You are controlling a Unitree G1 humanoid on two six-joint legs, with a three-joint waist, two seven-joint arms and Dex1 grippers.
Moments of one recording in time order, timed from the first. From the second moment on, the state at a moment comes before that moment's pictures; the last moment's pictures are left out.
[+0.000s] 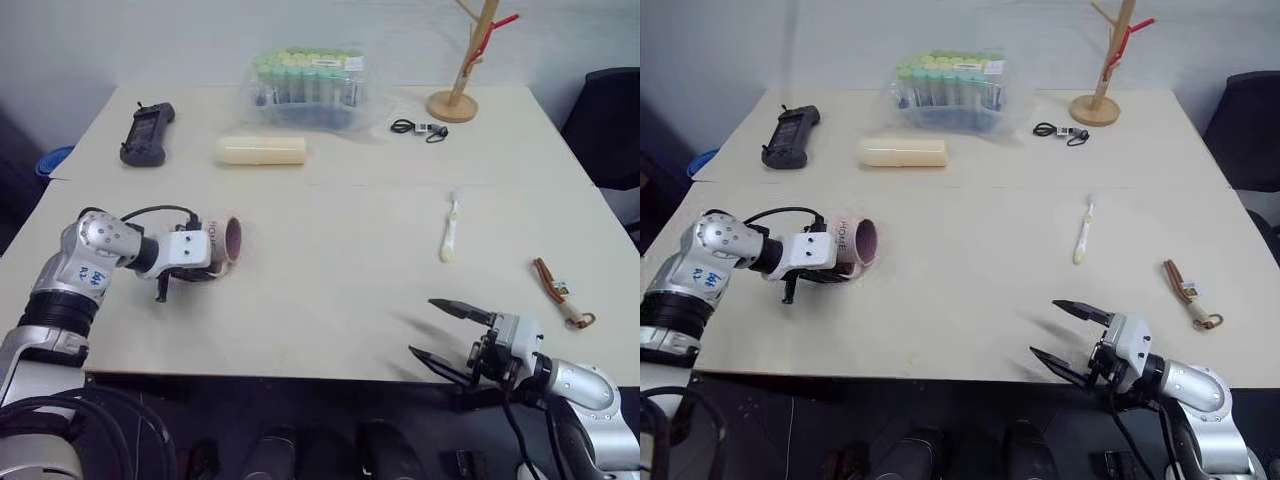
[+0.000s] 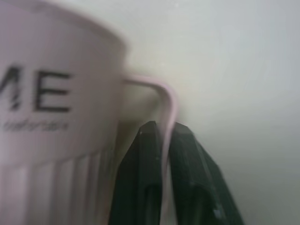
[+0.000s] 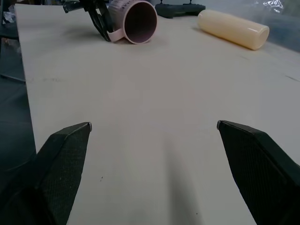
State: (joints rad) left arm -0.81 0.79 -0.22 0.69 0.11 -0.18 -1.25; right arm 0.20 -0.59 -0.18 -0.22 0.51 -0.15 1.03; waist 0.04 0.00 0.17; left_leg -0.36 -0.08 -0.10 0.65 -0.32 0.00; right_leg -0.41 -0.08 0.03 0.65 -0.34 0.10
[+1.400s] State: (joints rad) left arm -0.32 0.53 0.12 0.18 -0.39 -0.06 -1.19; right arm 0.44 -0.51 -0.50 -0.27 0.54 -0.10 0.80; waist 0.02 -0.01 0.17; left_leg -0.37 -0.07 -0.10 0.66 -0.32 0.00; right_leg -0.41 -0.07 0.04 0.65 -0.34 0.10
